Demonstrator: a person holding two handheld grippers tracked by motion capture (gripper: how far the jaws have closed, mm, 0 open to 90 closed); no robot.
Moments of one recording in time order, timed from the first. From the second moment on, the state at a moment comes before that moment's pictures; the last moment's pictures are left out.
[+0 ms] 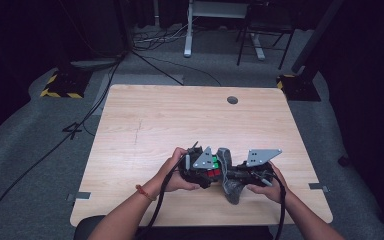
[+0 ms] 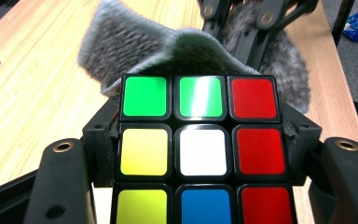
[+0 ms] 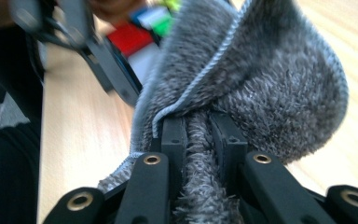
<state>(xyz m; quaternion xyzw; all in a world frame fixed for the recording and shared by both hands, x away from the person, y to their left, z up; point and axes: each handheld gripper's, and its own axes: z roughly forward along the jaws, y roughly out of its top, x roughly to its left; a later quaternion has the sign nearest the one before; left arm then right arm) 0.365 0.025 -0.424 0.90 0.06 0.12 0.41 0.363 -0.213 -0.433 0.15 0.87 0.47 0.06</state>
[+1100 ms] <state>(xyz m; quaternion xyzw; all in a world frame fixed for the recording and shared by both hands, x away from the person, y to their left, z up) 0.350 0.017 -0.416 0.90 0.03 0.12 0.41 0.343 -0.213 -0.407 0.12 0.86 0.49 0.11</state>
